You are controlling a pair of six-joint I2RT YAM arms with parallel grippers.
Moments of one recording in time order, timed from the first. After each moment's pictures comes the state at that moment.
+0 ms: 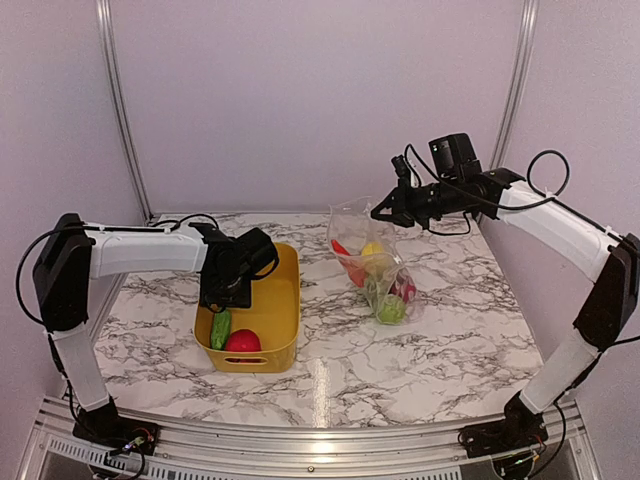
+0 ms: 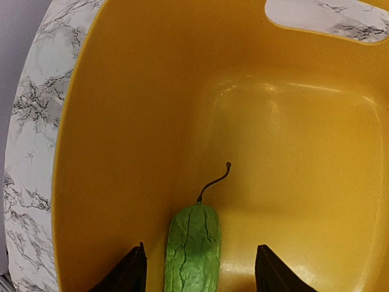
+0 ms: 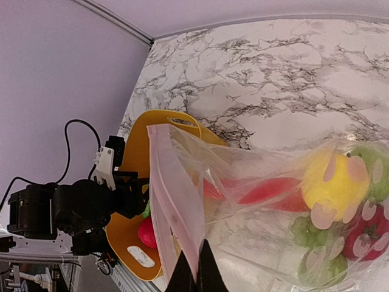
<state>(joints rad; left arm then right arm) -0.80 1.83 1.34 -0.90 -0.52 -0.85 0.49 1.58 1.51 -0.56 -0.49 0.56</state>
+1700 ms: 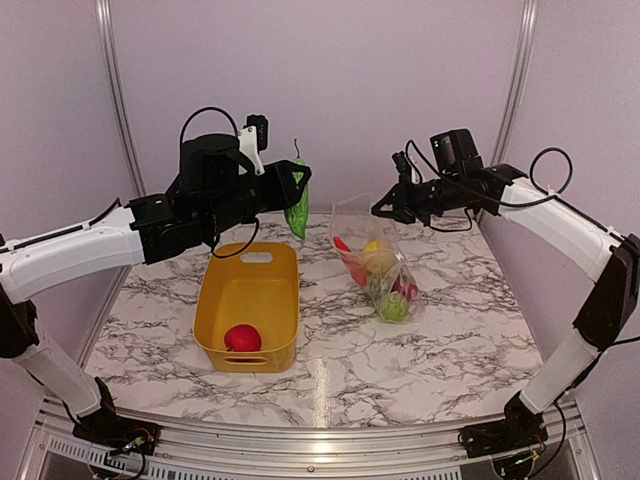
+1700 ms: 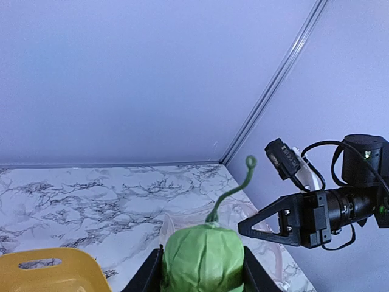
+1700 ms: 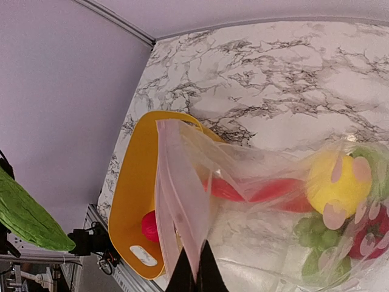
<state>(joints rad) -0.95 1.52 1.42 -0.05 -0.33 -0.51 0.49 1.58 1.54 -0.59 -0.49 0.56</state>
